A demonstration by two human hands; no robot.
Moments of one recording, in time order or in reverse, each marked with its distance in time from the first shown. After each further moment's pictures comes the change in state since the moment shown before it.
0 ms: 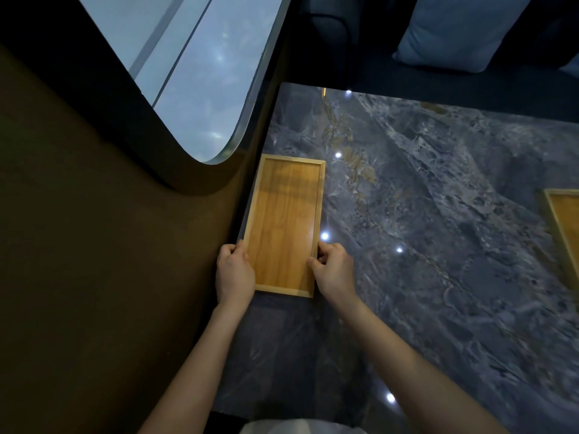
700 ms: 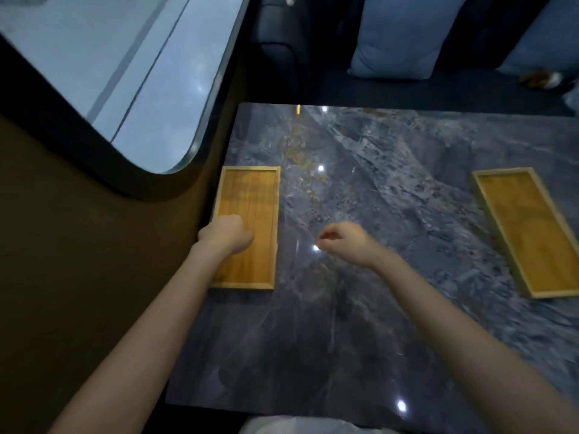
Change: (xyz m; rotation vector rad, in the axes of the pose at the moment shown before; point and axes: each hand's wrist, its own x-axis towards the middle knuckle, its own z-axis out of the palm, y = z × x) left_hand 0.008 0.120 -0.038 0.531 -0.434 0.089; right_hand 0.001 0.016 -0.137 -0.153 -0.347 -0.126
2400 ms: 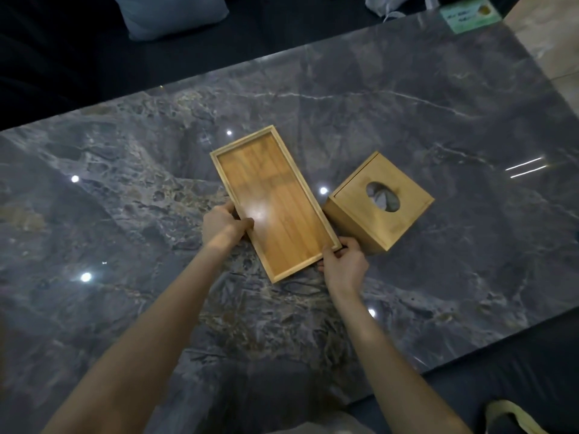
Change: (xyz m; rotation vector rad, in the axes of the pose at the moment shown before) left_hand 0.002 0.455 0.177 -0.489 -0.060 0.162; right_hand -0.150 0.369 -0.141 0.756 0.871 0.783
